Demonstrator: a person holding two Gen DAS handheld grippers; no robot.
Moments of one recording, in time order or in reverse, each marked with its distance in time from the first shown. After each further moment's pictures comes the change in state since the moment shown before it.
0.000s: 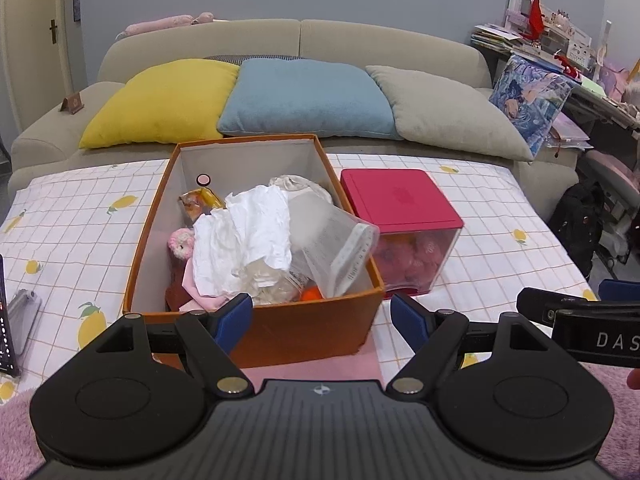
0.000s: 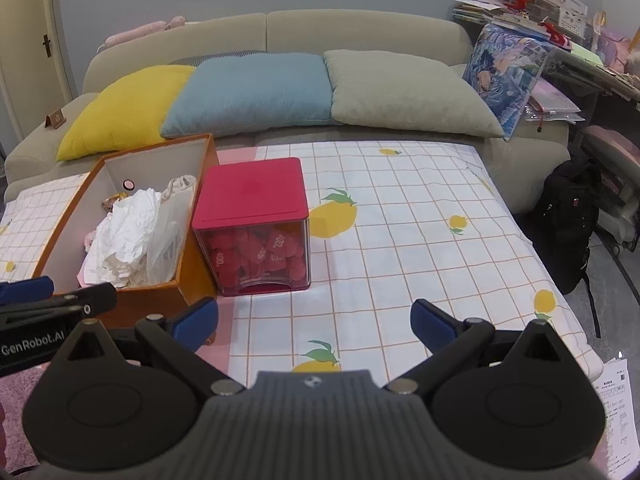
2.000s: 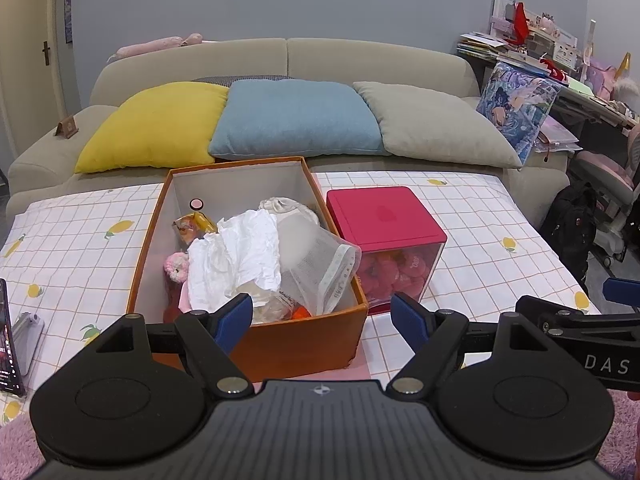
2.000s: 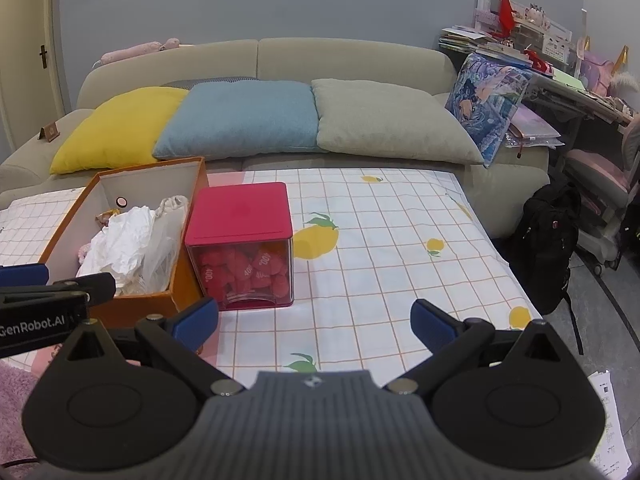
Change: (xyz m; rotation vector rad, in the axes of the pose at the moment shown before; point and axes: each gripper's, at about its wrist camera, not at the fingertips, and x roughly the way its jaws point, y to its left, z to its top) left arm -0.009 -0.012 0.005 0.039 -0.046 -0.004; right arm -0.018 0.002 -0.006 -0.023 -0.075 -0.054
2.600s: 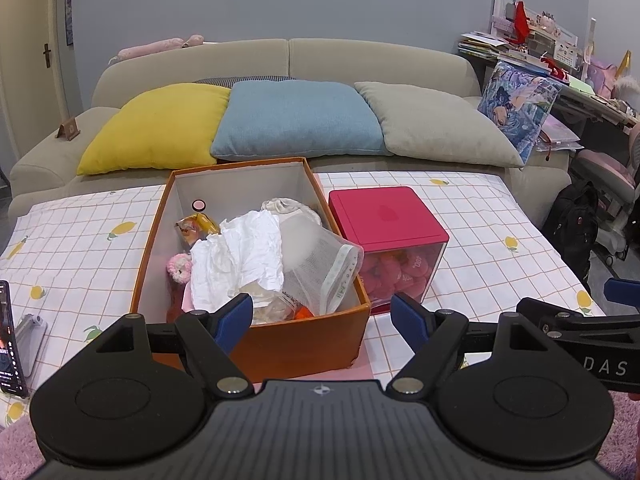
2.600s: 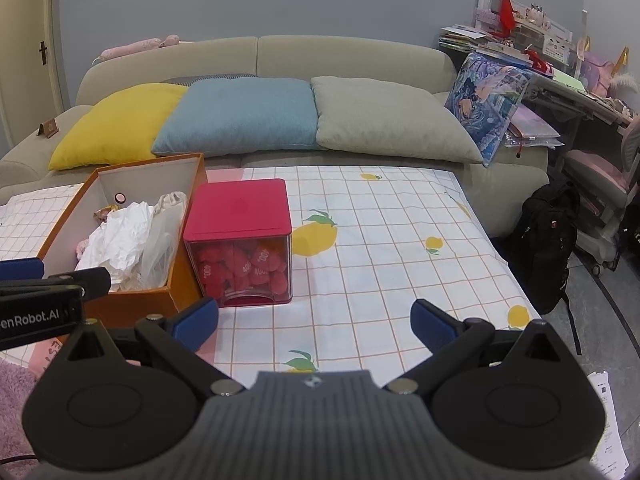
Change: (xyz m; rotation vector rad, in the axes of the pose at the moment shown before) left arm 0.001 0.001 0.000 0.004 0.000 0.004; right arm 0.002 0.001 -0.002 -0.002 0.004 -0.003
